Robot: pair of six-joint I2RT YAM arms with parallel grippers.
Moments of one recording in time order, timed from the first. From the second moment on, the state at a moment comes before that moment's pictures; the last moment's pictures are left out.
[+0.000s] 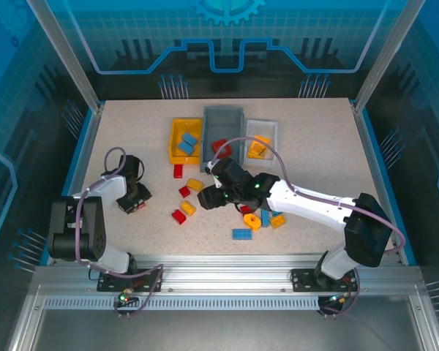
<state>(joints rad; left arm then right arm) 0.07 1.50 0.74 -0.59 -0.09 -0.73 0.96 1.54 1.15 -0.44 0.00 0.47</state>
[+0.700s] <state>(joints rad) -0.47 1.64 1.46 -0.60 -0.02 -0.58 0.82 1.11 0.77 -0.26 0.20 0.71</state>
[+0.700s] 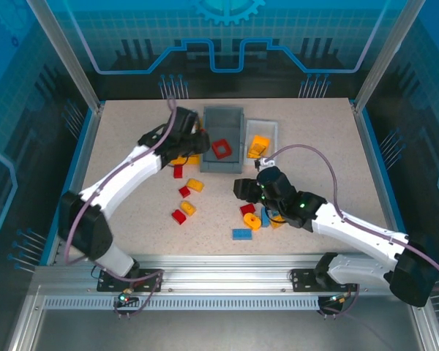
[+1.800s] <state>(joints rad) -0.43 2.34 2.14 -0.77 0.11 -0.51 0.68 1.21 0.86 -0.67 0.27 0.93</state>
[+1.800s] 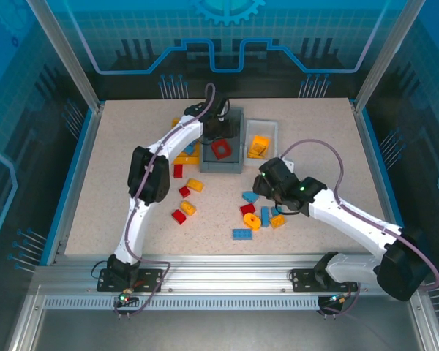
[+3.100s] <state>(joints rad) -0.79 1.32 1.11 -0.44 0.00 -0.64 0.57 1.28 0.58 -0.62 0.05 1.33</state>
